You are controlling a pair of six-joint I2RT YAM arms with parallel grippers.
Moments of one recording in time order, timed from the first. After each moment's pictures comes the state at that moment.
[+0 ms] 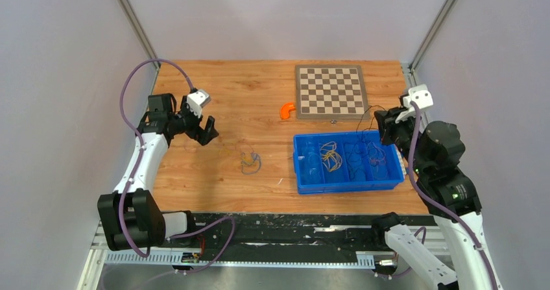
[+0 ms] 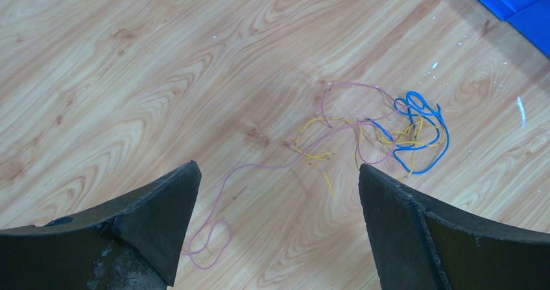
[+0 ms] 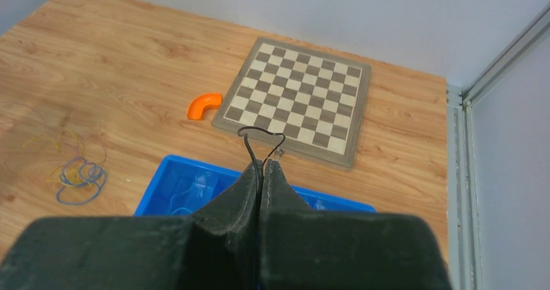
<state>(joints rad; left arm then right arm) 0.11 1.25 0.95 -0.50 0.68 0.57 0.33 0.68 1.17 -0.60 0.03 -0.04</state>
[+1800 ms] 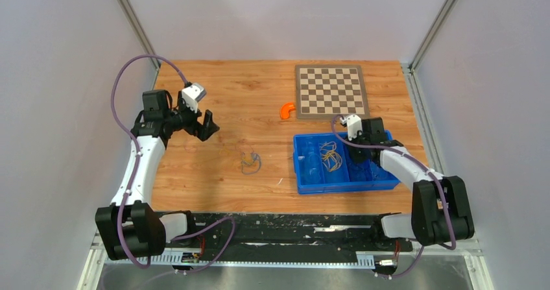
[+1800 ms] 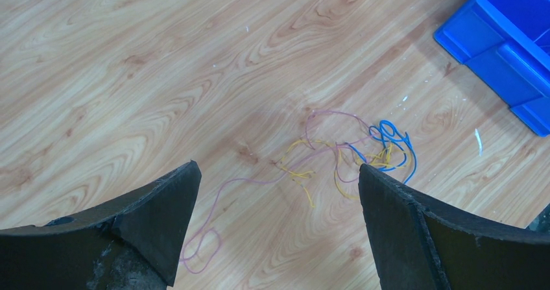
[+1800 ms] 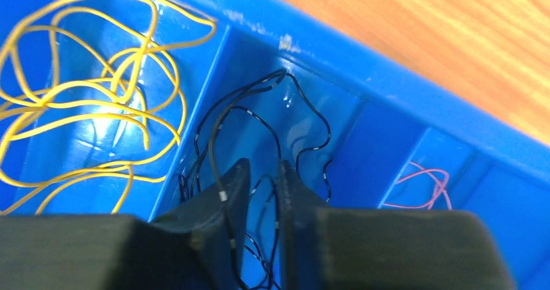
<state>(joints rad) 0.11 1.19 0.98 -0.51 0.71 0.46 0.16 1.34 0.64 -0.26 -0.13 -0.34</state>
